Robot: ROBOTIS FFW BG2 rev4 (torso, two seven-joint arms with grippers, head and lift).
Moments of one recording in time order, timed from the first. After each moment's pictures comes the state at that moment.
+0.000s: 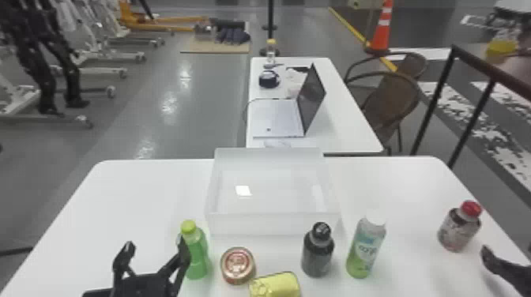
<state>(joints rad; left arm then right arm) 0.34 0.01 -0.07 -1.65 0.07 -0.43 0.14 -0.09 -0.33 -0.42 -0.94 -0.16 -0.32 0.59</state>
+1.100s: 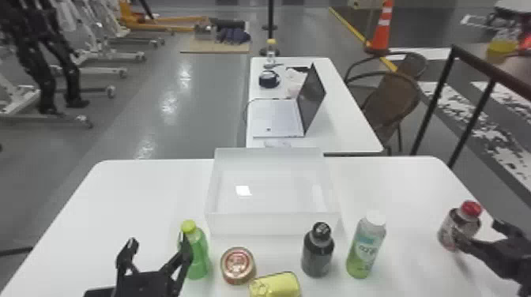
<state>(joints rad) 0.33 0.00 -0.07 -1.62 0.08 -0.46 0.12 -0.24 -0.33 -0.36 -0.84 -0.09 -0.28 0.69</state>
